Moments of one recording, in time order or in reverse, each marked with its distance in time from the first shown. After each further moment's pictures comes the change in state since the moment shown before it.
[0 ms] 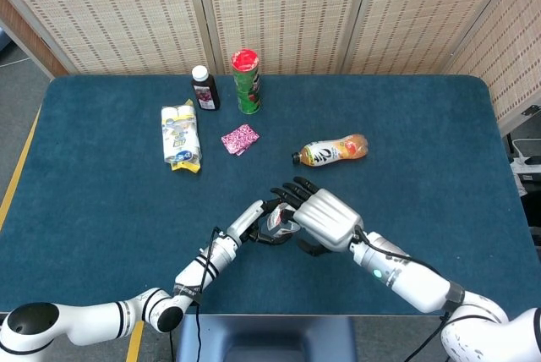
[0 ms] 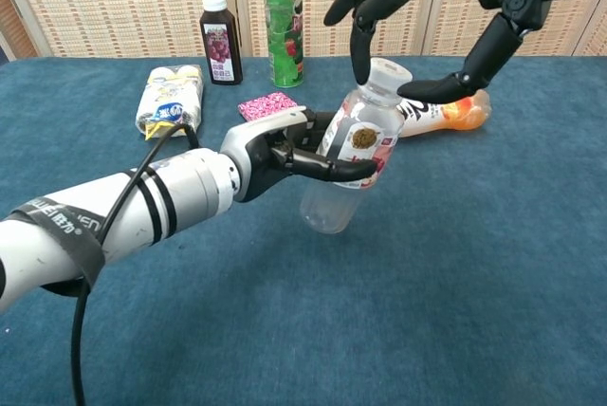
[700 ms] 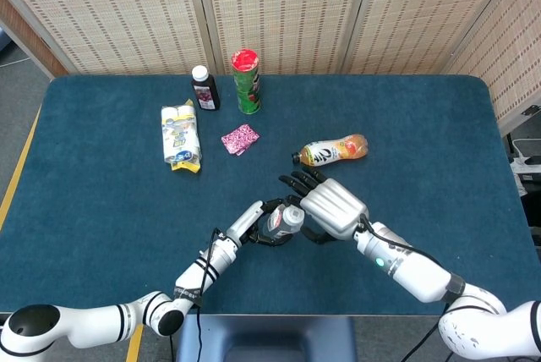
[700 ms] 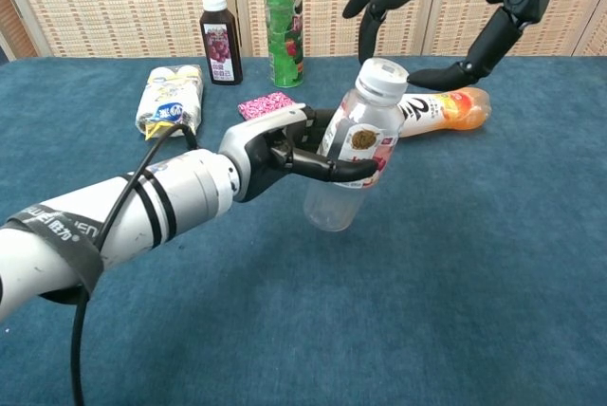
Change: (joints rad) left arm 0.012 -0.008 0.000 -0.013 -0.004 0.032 0.028; right arm 0.010 -0.009 0.002 0.053 0.053 -0.003 0.010
